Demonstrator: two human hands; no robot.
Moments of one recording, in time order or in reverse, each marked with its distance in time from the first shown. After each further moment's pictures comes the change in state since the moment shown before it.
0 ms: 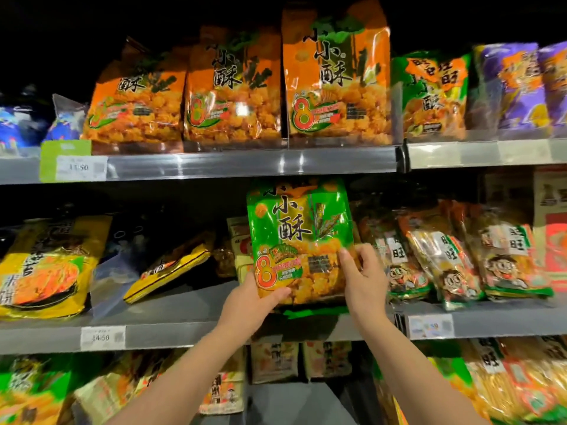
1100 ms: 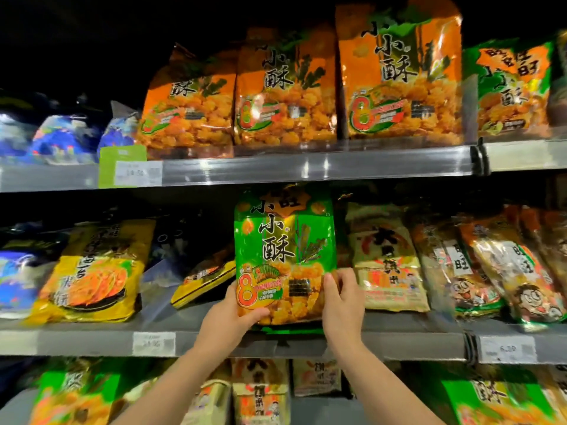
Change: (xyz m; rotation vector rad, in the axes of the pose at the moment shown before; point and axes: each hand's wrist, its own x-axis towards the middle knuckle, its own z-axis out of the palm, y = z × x) left_hand 0.008 -0.088 -0.084 0.195 0.089 -0.036; right_hand -0.046 -0.011 0.117 0.109 -0.052 0.085
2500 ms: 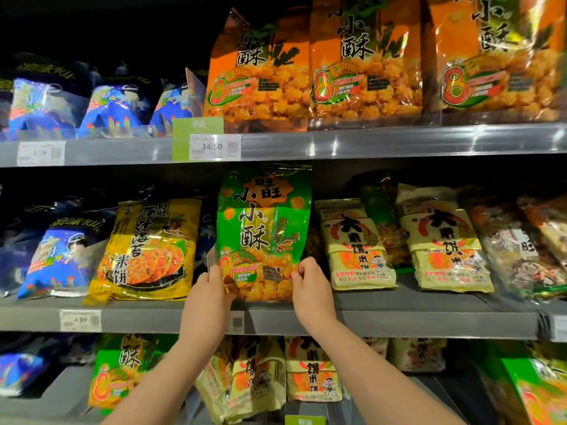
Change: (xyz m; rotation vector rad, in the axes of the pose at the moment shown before) left_hand 0.004 -0.110 -0.082 0.316 0.288 0.036; right_hand -0.050 -0.013 0.144 -0.435 -0.323 0.009
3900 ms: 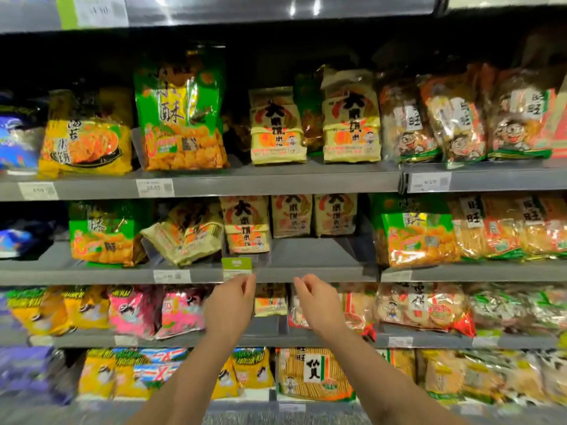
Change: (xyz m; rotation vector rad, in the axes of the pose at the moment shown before) left_hand -0.267 0.119 0.059 -0.119 -0.313 -0.109; right_hand -0.232 0.168 -0.130 -0.033 -0.307 0.263
